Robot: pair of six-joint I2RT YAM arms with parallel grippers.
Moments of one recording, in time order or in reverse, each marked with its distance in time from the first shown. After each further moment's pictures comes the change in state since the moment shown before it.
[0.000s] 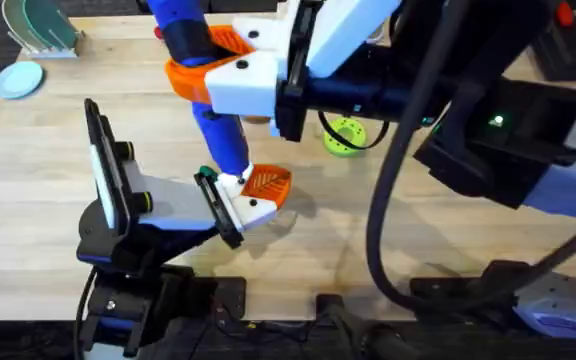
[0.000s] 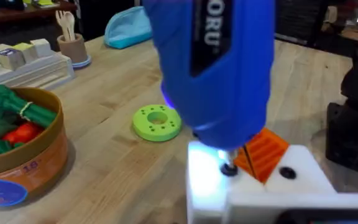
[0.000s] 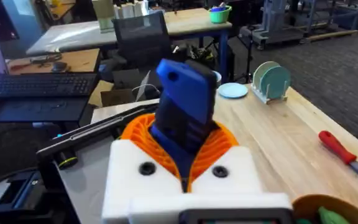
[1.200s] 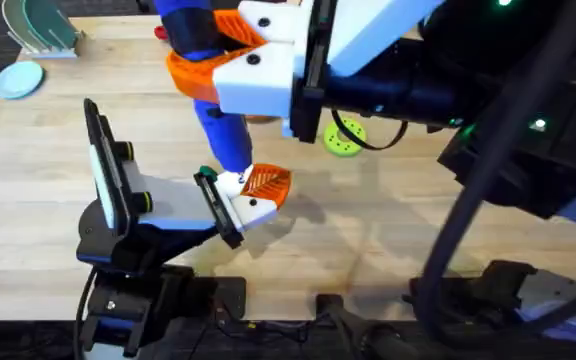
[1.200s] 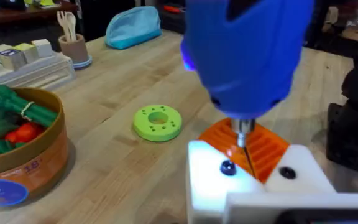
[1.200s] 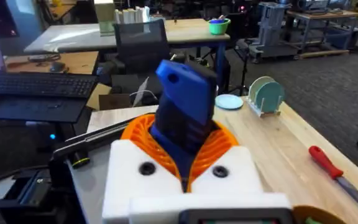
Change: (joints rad) left arm 0.001 0.000 0.000 0.000 -0.001 0.000; right arm 0.000 -0.072 0.000 -0.031 -0.001 -0.049
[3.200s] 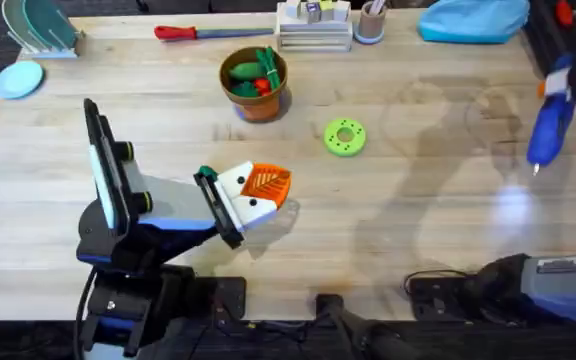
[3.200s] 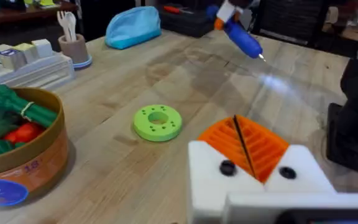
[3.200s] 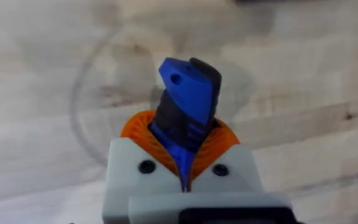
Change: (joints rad) left arm 0.000 0.000 0.000 0.000 0.000 0.000; right arm -1.369 0.433 0.368 -1.135 0.519 -0.453
